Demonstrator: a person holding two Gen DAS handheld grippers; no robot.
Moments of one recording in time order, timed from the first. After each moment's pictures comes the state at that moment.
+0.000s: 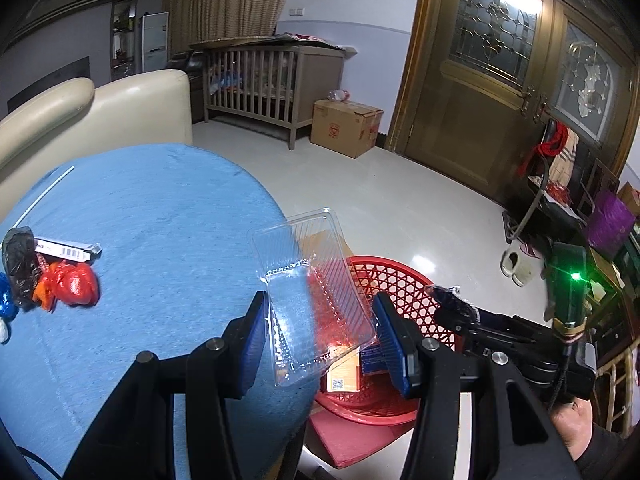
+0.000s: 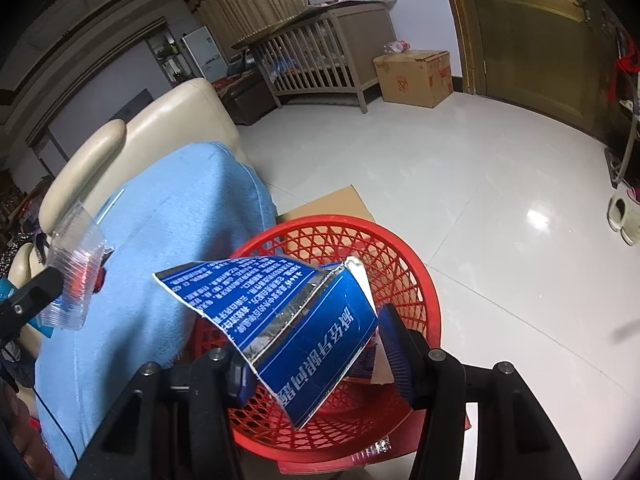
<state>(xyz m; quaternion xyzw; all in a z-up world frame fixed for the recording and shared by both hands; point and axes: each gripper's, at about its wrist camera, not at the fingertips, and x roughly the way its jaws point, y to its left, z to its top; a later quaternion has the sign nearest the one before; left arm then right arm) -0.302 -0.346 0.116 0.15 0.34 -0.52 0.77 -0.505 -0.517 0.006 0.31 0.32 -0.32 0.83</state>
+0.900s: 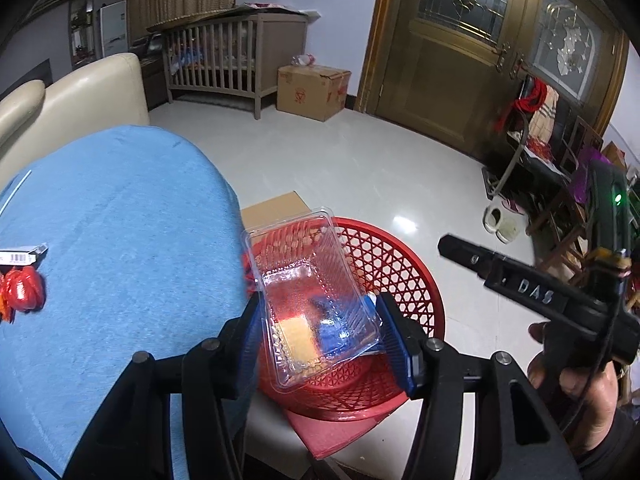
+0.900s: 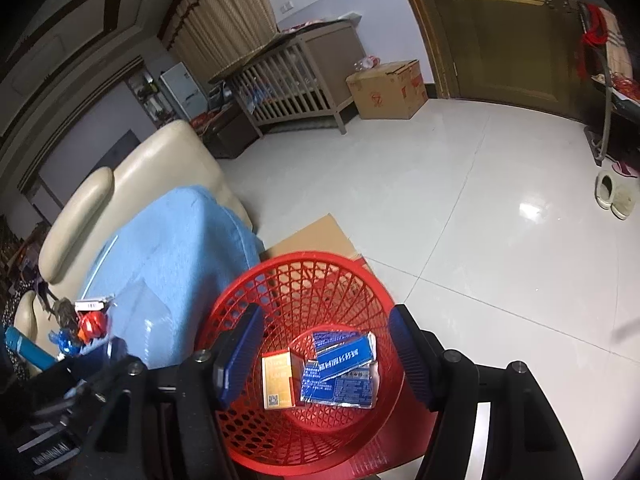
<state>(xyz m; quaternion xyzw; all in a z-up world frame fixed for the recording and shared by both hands) -0.330 -0.391 0.082 0.21 0.37 -0.55 0.72 -0.543 -0.535 0.029 0.35 0.25 -0.36 0.83</state>
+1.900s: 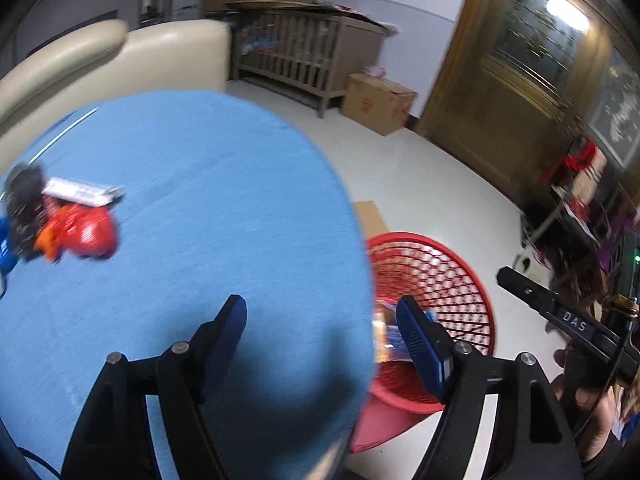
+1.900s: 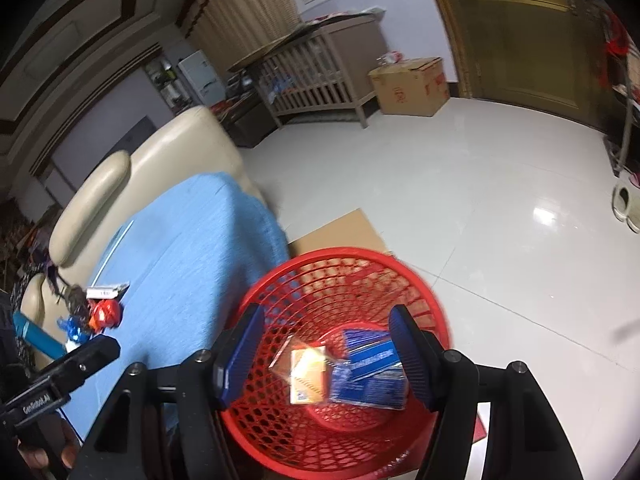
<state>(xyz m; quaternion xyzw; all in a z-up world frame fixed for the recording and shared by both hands) -0.243 -0.320 0.085 0.13 0.42 -0.45 0.78 -0.493 -0.514 0.033 0.33 0.28 -0.31 0.85</state>
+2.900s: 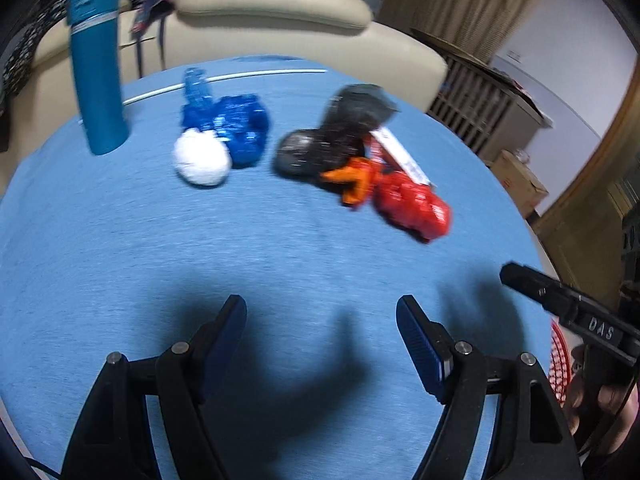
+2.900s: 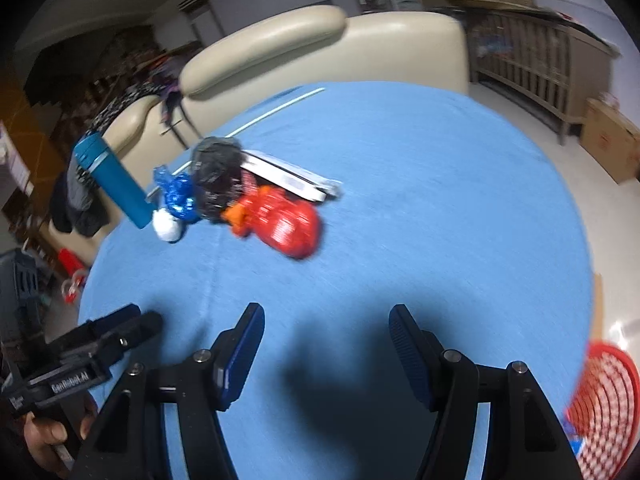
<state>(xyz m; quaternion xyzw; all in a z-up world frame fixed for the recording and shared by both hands) -0.117 -0.112 0.054 -0.02 0.45 -0.23 0.86 -0.218 -0.354 0.049 0.15 0.40 -0.01 0.90</state>
